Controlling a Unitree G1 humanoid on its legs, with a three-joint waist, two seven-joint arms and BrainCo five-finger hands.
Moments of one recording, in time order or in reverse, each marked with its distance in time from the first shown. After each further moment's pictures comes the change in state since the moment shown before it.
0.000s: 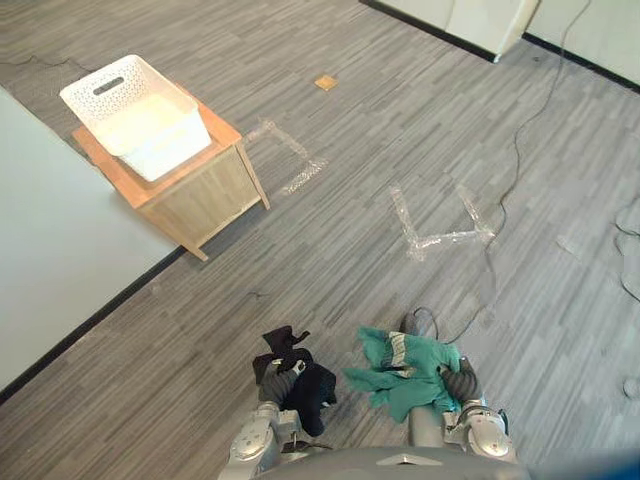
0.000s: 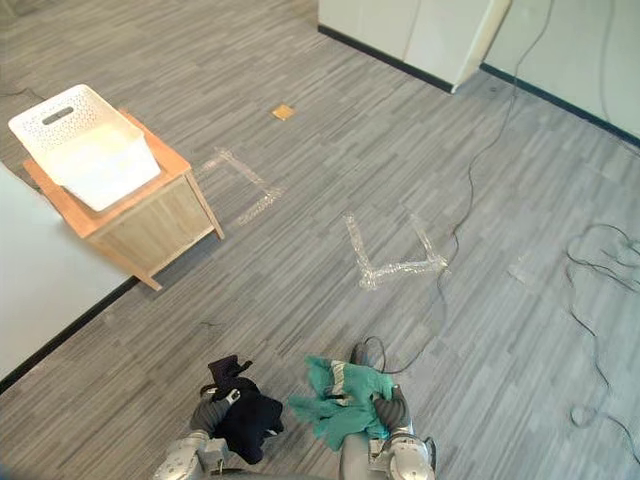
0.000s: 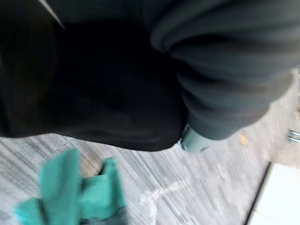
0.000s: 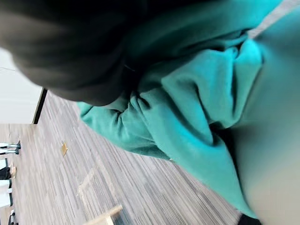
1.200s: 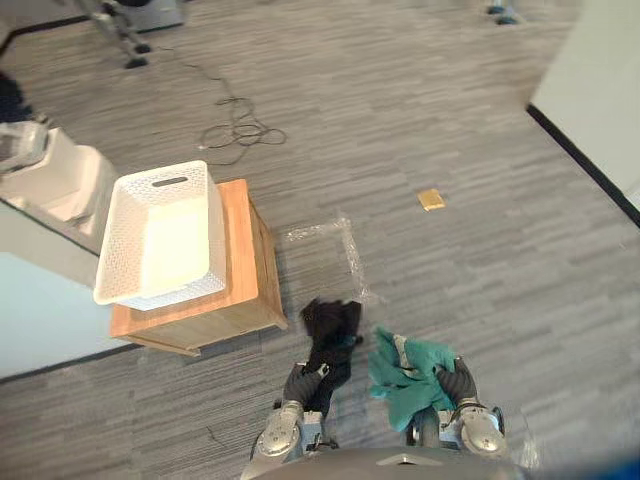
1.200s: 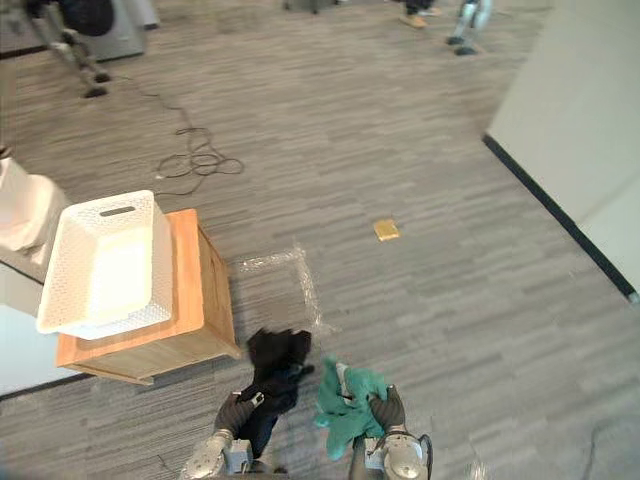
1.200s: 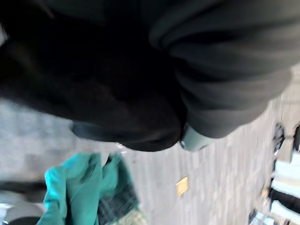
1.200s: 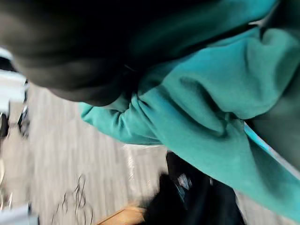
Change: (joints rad) left arm 0.001 0.008 -0.094 -0.025 0.037 0.022 0.073; right arm 0.040 0.039 0.053 0.007 -0.034 0.019 -0.021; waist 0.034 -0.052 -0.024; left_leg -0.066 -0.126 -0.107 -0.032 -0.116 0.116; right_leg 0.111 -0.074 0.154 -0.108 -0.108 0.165
